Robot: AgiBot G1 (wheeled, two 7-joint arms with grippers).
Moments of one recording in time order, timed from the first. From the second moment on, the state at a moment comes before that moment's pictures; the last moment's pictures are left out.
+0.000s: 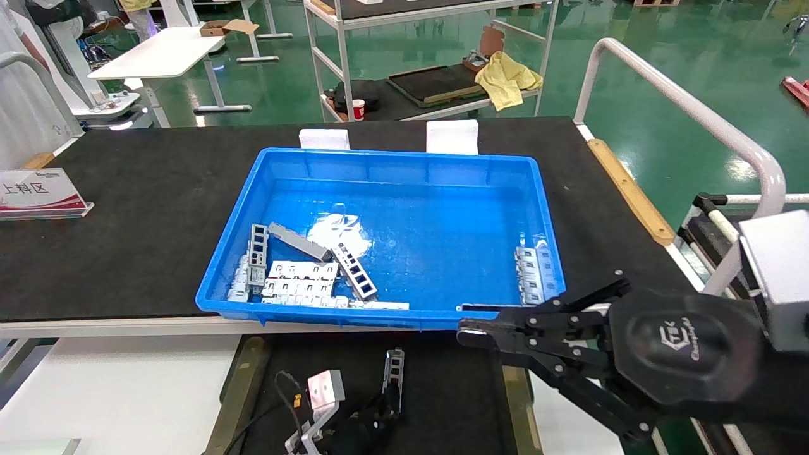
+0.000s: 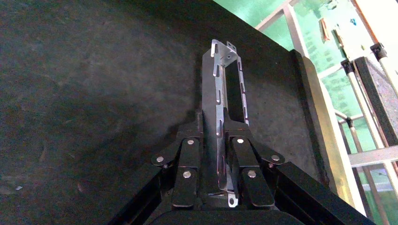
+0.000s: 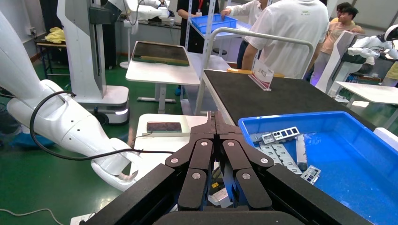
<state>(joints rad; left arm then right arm) -0.71 1.34 0.76 -0.97 0.39 -0.10 -0.02 1.10 -0.57 -0.38 1.27 -0.66 -1.46 0.14</state>
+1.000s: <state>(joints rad) -0.67 1.33 0.72 -1.02 0.50 -0.12 -0.07 1.10 -0.57 -0.38 1.27 -0.66 -1.46 0.14</state>
